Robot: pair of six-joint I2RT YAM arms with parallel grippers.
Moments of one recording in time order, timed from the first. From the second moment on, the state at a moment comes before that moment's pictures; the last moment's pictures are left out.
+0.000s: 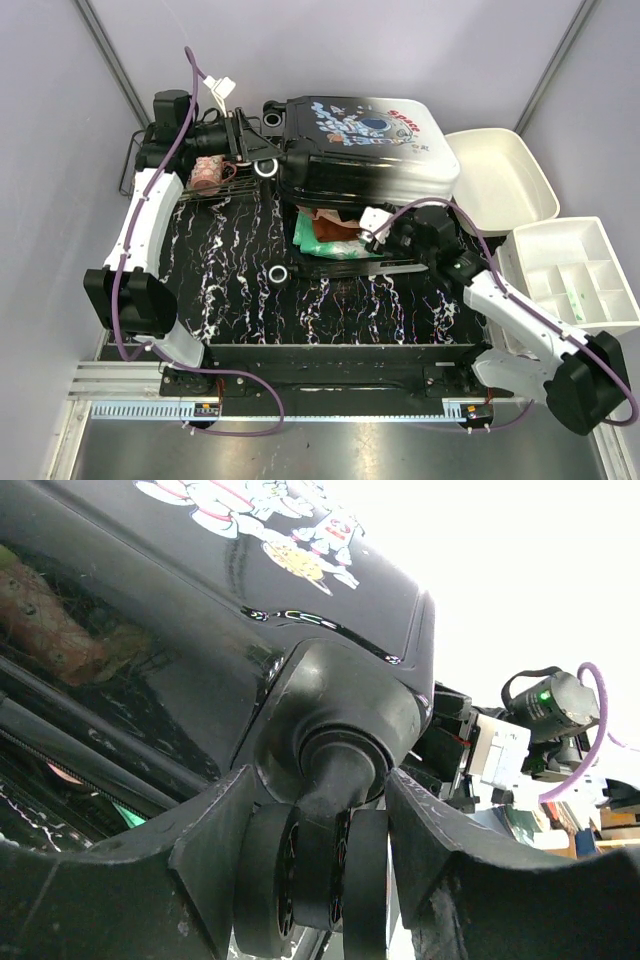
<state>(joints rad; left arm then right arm) -0.06 1.61 1.69 -0.49 1.06 -0.40 0.58 1.07 0.75 -0.04 -0.22 -0.74</state>
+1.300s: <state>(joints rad) -0.63 1.58 1.17 -0.71 0.51 0.89 0.34 2.09 2.02 0.32 0.07 -0.57</state>
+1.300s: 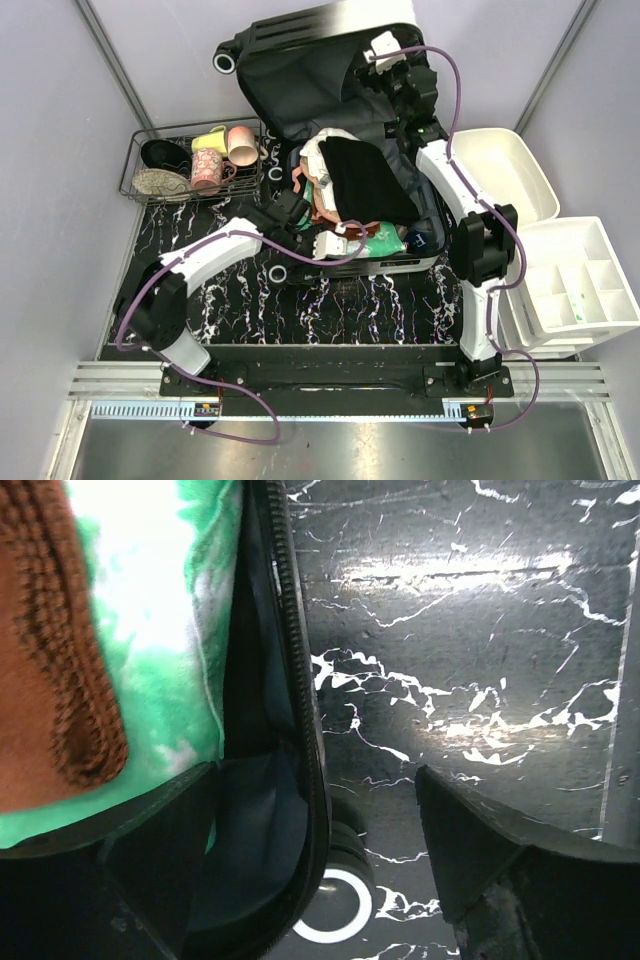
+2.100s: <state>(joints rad) -0.63 1.47 0.99 -0.75 0.40 1.19 0.22 2.09 2.38 -0.31 -0.09 -0.06</state>
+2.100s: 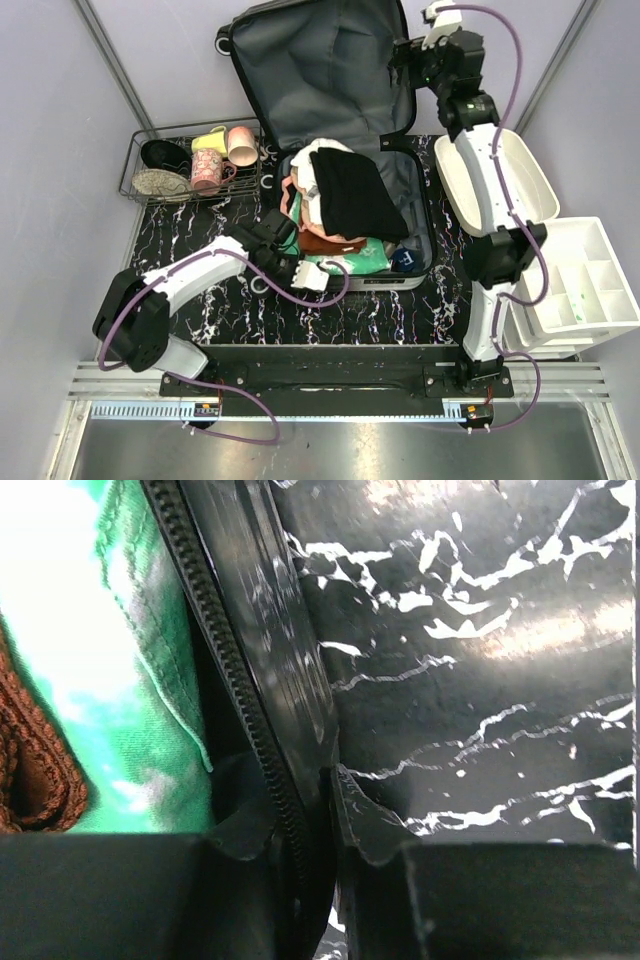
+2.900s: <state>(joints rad) -0.38 1.35 1.43 -0.82 0.60 0.54 -0.11 1.65 2.50 -0.58 -0.41 0.73</state>
